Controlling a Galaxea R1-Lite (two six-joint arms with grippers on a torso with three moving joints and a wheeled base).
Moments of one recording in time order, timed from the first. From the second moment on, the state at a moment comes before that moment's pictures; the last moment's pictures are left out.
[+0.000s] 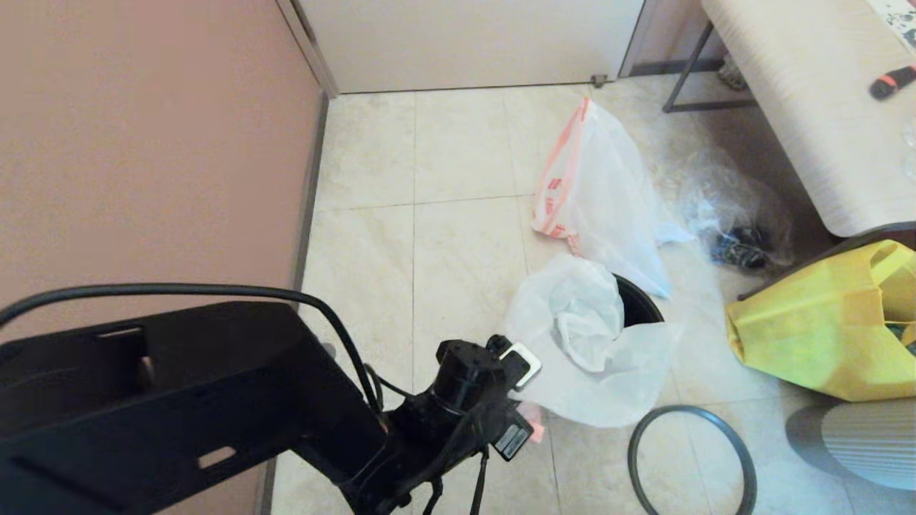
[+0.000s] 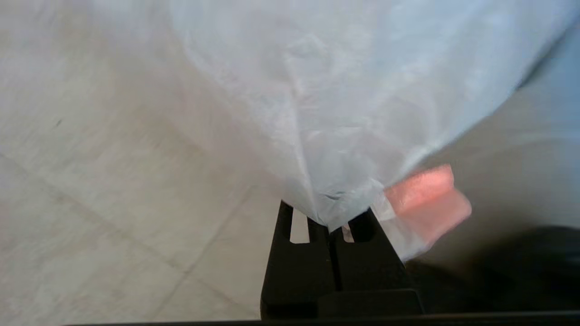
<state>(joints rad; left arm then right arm) -0.84 2.16 -0.89 -0.73 0.14 0.25 0.01 0.00 -0.02 0.06 0.02 -0.03</state>
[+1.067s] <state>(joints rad) -0.99 2.29 -1.94 0.44 -0.02 0.08 0.01 0.00 -0.02 0.06 0.02 -0.03</state>
